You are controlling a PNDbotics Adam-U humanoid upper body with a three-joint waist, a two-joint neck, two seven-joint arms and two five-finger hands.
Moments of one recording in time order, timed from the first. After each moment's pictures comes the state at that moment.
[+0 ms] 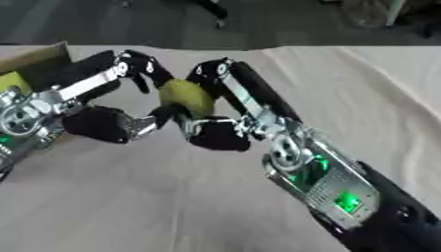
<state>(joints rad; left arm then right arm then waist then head) -0.90 0.58 -0.57 -1.74 -0.23 0.16 -0.28 -0.77 -0.47 0.59 -1.98 0.13 0.56 -0.08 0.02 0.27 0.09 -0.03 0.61</state>
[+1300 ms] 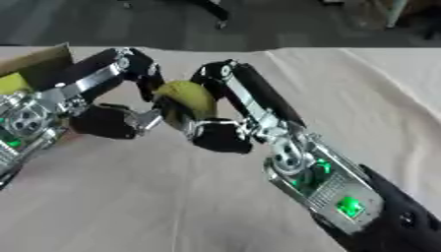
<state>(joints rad) -0.90 0.57 -0.58 -1.73 -0.11 0.16 -0.17 -0.76 -0.47 0.59 -1.99 0.18 0.63 -0.12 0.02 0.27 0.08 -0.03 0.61</state>
